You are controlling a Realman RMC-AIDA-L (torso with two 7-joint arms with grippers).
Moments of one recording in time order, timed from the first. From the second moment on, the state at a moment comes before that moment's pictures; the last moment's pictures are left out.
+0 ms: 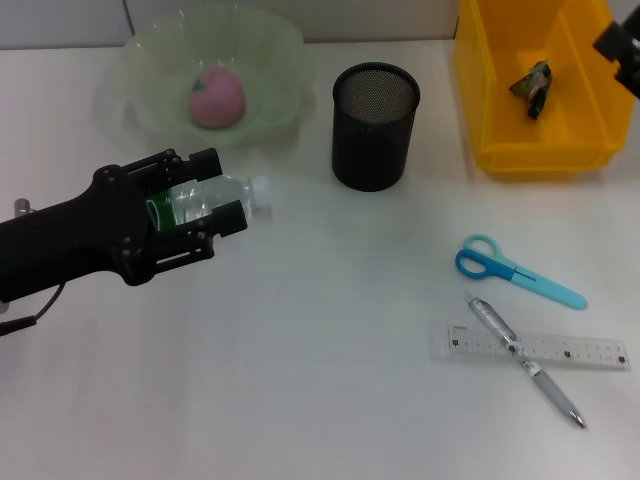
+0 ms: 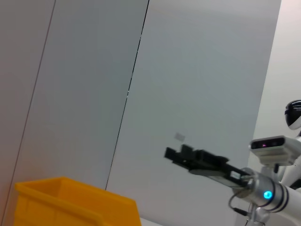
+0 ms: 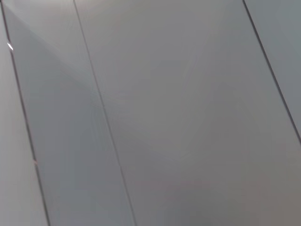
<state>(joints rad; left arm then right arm) -0.32 -2.06 0.88 0.69 1.56 1.77 -1.28 0.28 2.08 -0.82 -0.60 -1.19 -1.53 1.20</state>
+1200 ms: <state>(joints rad) -0.37 -2.05 0.87 0.77 1.56 1.69 -1.46 0.20 2.08 -0.77 -0.53 -1.35 -1.65 1.20</state>
